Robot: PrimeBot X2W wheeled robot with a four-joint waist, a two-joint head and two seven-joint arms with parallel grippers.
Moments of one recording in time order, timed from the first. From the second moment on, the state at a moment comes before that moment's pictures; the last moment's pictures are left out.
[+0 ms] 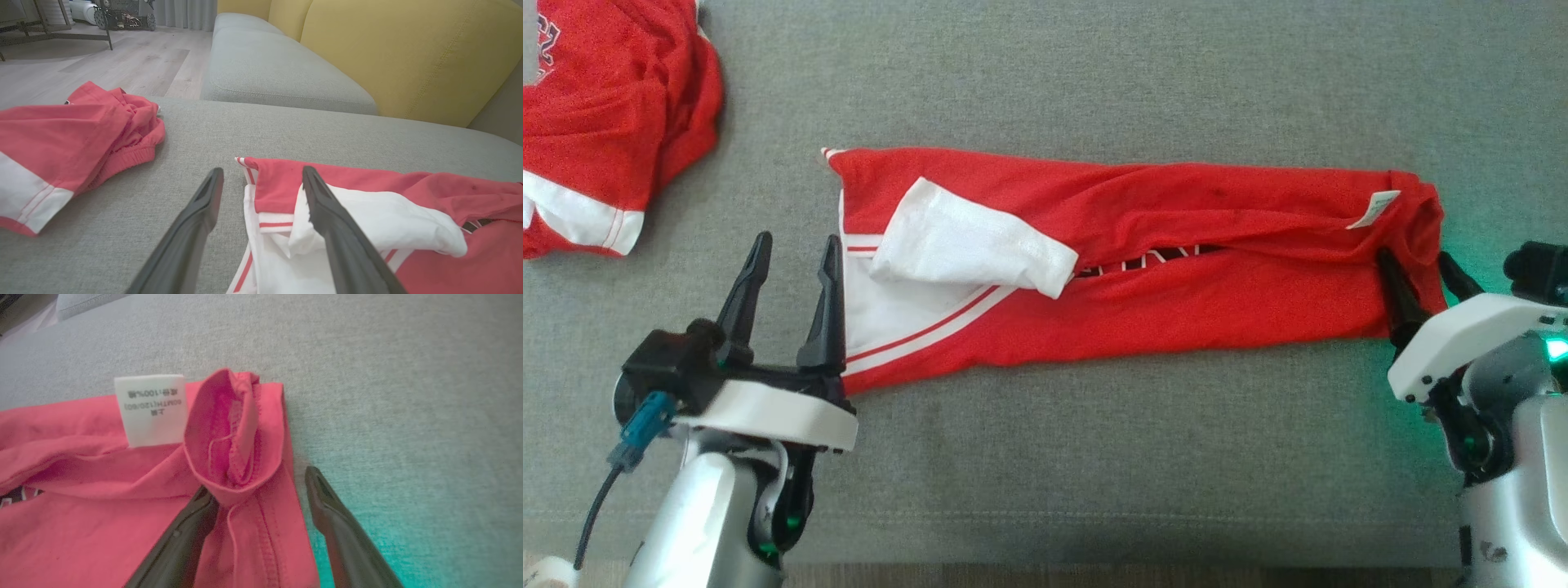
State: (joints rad) left arm -0.18 0.20 -0.25 0.10 -0.36 0.03 -0.25; right arm -0.26 -0.10 -0.15 0.23 0.24 0.13 0.38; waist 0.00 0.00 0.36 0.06
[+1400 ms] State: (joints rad) left arm -0.11 0.18 -0.22 0.13 -0.34 0.03 -0.25; right arm -0.18 -0.05 0.00 -0.15 0.46 0.13 0.52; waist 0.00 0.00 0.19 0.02
